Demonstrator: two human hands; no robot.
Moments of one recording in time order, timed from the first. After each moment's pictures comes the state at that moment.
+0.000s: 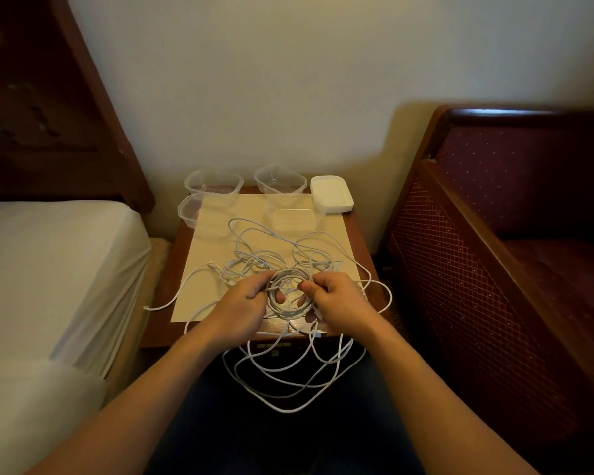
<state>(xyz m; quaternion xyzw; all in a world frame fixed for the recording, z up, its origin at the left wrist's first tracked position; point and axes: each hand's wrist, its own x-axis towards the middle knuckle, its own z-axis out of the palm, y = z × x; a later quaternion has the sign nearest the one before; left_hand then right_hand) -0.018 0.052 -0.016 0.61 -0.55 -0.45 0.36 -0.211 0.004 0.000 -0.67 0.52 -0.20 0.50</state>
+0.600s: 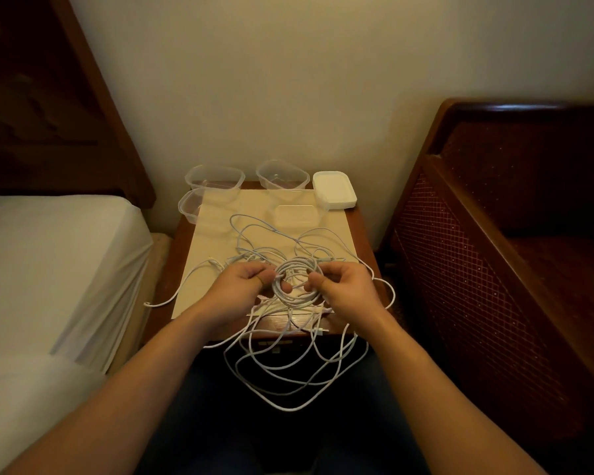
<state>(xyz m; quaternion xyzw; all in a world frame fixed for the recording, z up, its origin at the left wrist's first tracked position) -0.020 0.043 0.004 0.60 -0.47 -0.51 0.40 -0.214 -0.005 -0.009 -0.61 0.49 -0.33 0.52</state>
